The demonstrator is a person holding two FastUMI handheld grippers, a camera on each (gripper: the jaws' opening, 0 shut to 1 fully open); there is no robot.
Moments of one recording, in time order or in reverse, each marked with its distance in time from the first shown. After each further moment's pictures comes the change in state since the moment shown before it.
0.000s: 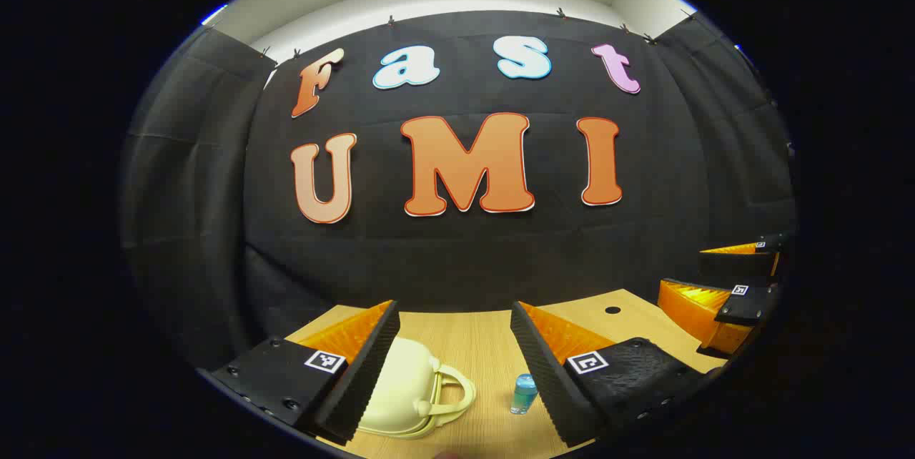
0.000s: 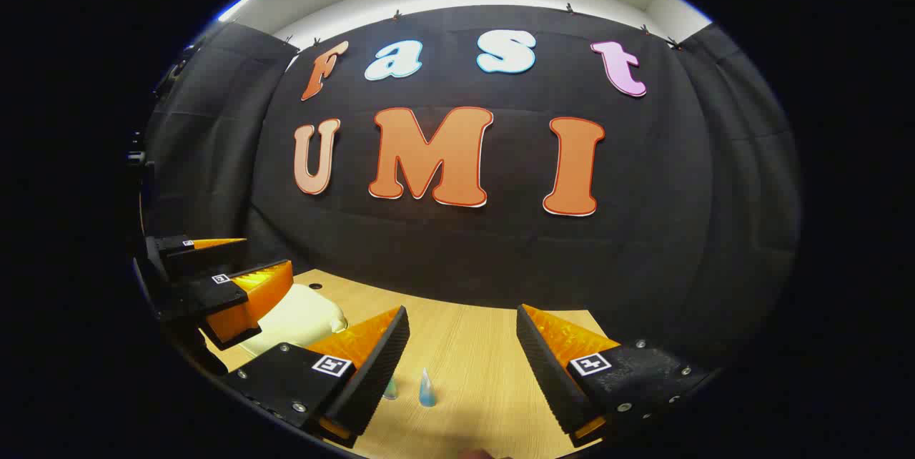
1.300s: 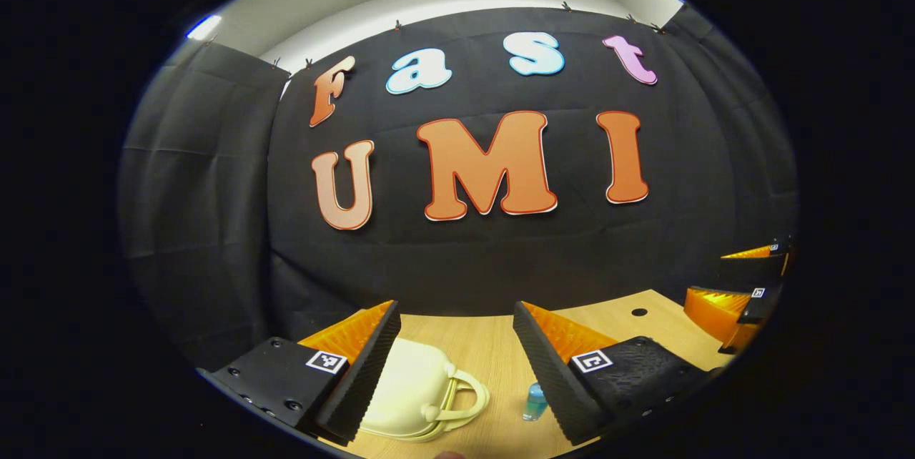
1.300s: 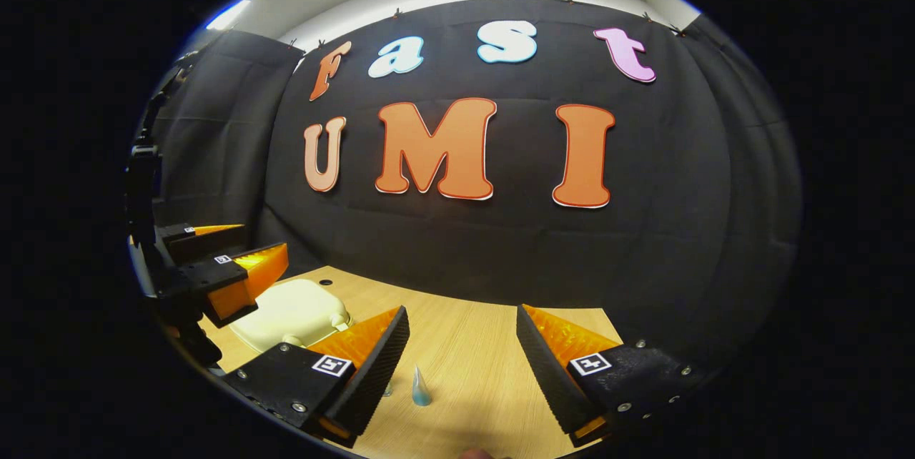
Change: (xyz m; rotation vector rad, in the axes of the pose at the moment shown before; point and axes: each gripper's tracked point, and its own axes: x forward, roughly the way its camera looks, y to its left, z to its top) left arm 0.014 0.005 0.001 0.053 -0.002 0.110; right arm 0.020 -0.021 -0.011 0.027 0.013 0.083
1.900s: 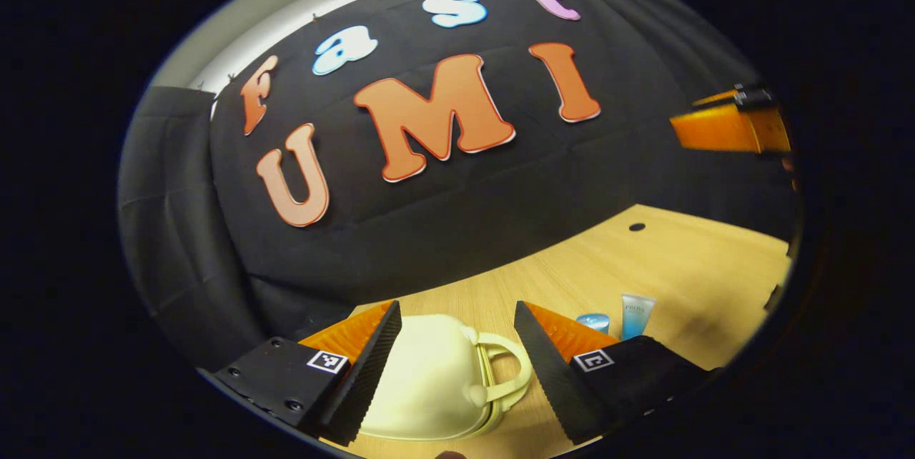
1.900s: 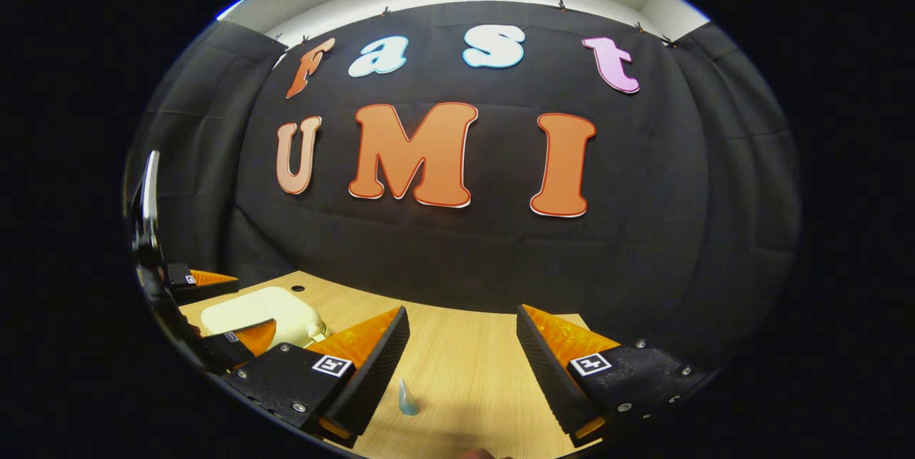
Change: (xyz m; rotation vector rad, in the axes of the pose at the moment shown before) left arm 0.029 0.000 -0.104 0.333 0.119 -0.206; right arm 0.010 -0.010 0.011 -0.021 -0.007 -0.151
